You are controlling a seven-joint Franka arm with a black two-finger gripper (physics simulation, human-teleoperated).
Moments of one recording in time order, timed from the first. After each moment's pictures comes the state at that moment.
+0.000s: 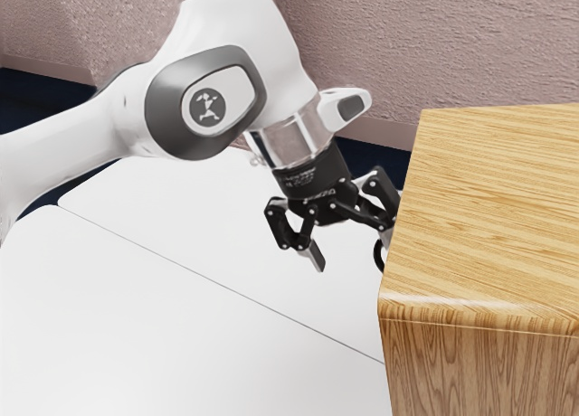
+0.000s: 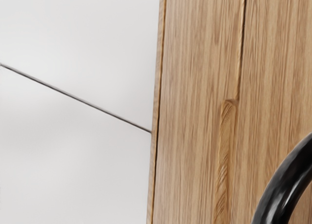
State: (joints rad) arm -0.17 0.01 -0.04 -1.60 -0.27 1.74 -0.62
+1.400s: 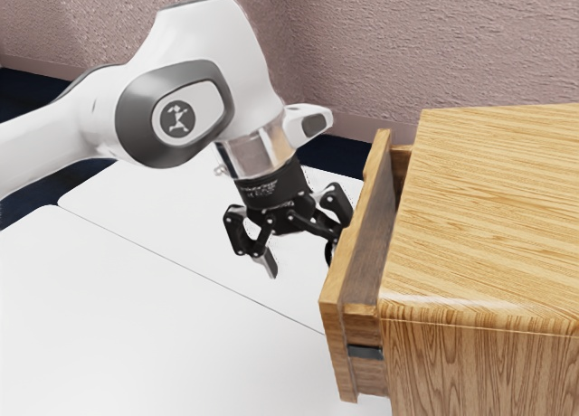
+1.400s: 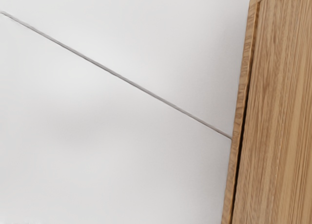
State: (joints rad) arm -0.24 -0.07 0.07 -1.70 -0.18 1.69 -0.64
